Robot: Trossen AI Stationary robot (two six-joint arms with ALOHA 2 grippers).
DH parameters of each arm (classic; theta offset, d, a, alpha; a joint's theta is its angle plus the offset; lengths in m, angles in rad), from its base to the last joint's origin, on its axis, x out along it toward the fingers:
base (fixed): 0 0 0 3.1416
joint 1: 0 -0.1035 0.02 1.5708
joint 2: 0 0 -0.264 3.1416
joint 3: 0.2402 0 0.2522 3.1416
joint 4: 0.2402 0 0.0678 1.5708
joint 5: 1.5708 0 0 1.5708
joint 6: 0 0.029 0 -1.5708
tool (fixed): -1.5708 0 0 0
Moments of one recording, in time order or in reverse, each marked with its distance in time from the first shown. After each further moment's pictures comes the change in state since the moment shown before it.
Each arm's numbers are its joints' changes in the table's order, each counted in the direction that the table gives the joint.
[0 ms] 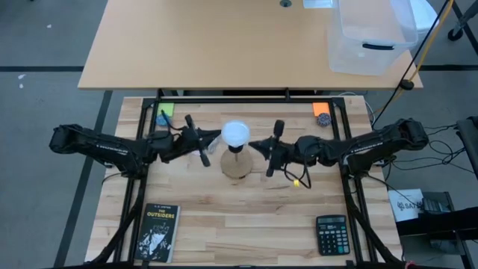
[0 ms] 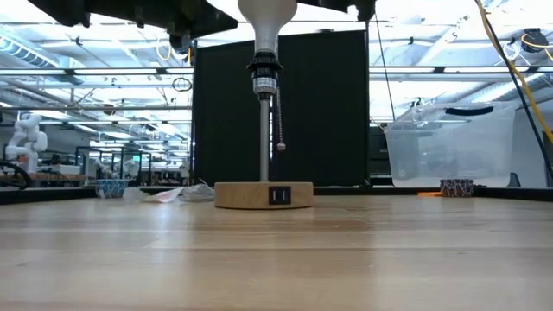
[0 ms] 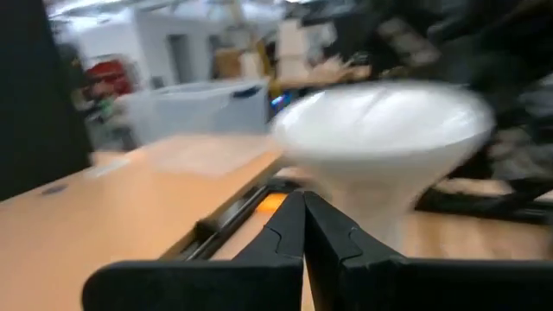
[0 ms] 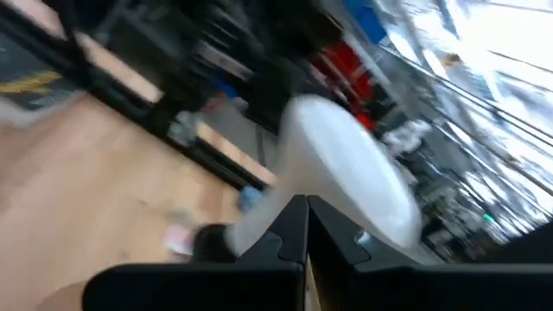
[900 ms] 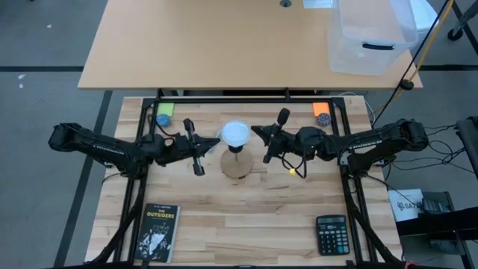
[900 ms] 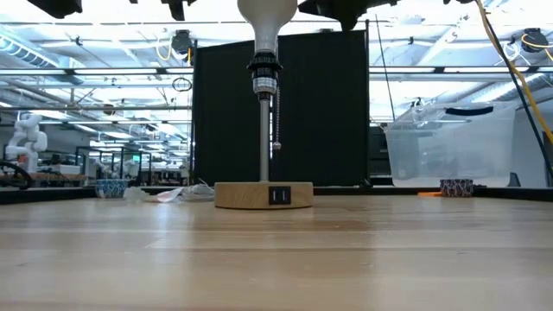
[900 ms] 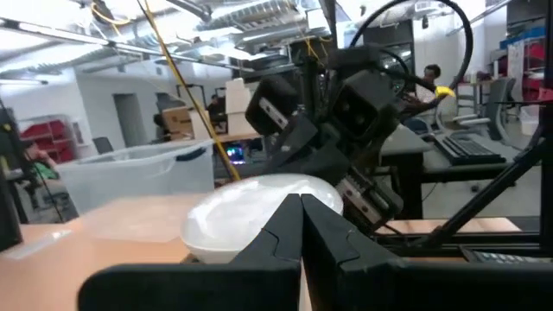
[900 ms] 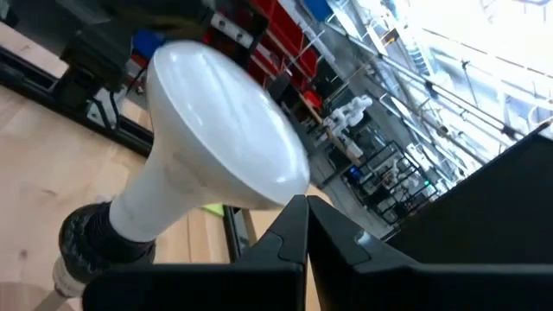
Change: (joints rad) left arm 0.084 -0.031 0.000 -0.118 -0.110 0.092; right arm 0.095 -0.002 0.000 -0.075 -0.087 -0.038
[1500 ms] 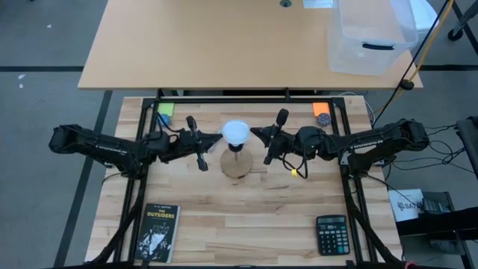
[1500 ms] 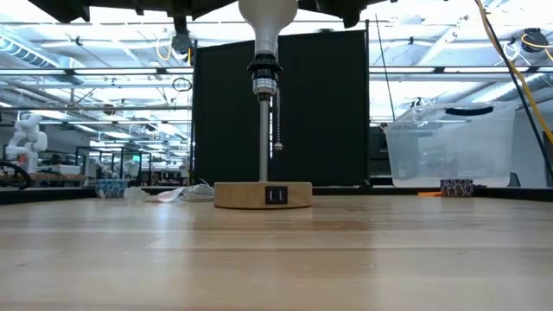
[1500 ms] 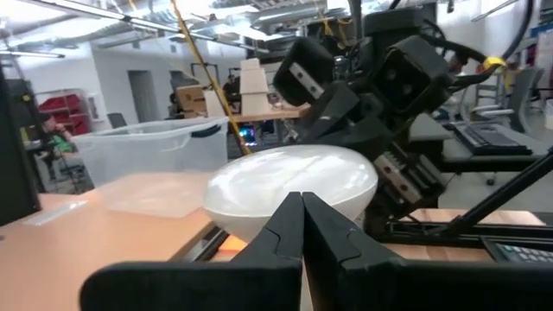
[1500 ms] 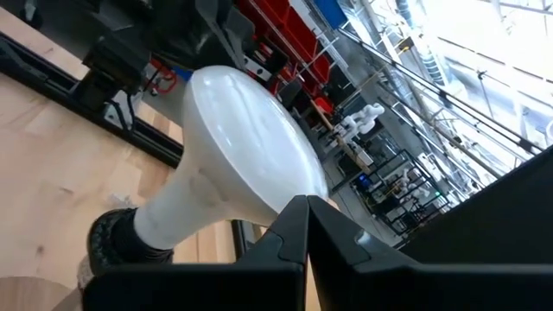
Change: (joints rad) left arm -0.073 0.035 0.002 0.036 -0.003 -0.066; right arm -0.020 -0.002 0.022 0.053 0.042 -0.011
